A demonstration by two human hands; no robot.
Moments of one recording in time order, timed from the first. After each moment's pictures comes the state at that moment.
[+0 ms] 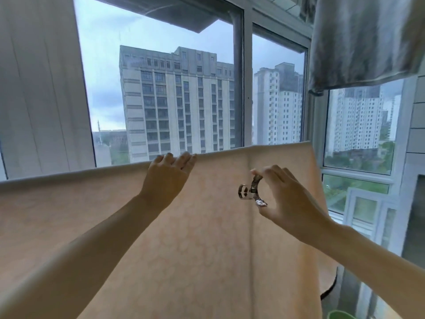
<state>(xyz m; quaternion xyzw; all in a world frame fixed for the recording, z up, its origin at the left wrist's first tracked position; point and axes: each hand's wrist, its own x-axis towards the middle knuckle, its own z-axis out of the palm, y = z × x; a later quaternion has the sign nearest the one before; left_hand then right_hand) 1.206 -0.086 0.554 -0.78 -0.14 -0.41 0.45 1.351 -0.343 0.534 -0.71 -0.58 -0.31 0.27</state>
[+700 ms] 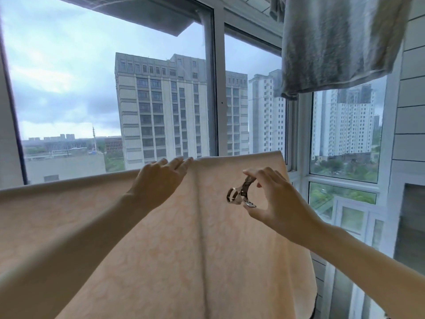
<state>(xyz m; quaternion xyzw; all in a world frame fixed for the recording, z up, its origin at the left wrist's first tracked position) 1.368 -0.103 0.568 -0.82 -0.09 -0.39 0.41 1.513 -0.365 0.540 -0.69 -0.59 -0.29 0.31</state>
